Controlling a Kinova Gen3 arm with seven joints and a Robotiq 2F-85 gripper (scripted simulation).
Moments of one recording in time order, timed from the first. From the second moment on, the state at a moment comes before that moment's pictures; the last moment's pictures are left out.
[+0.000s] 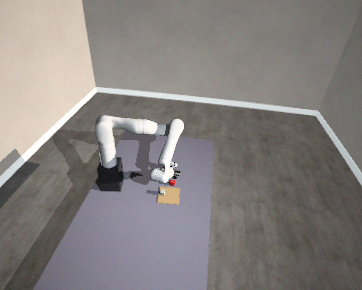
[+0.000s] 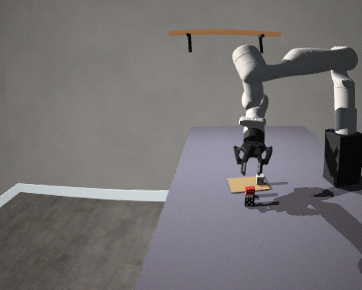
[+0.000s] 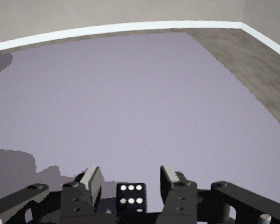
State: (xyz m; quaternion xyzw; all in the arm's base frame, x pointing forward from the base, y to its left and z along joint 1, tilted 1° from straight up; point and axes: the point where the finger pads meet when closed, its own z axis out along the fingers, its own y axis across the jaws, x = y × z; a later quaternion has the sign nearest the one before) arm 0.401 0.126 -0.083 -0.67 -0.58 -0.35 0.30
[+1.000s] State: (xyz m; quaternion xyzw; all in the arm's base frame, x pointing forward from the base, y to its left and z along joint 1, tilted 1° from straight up) arm 0.406 0.152 -0.061 -0.75 -0.64 -0.11 0.08
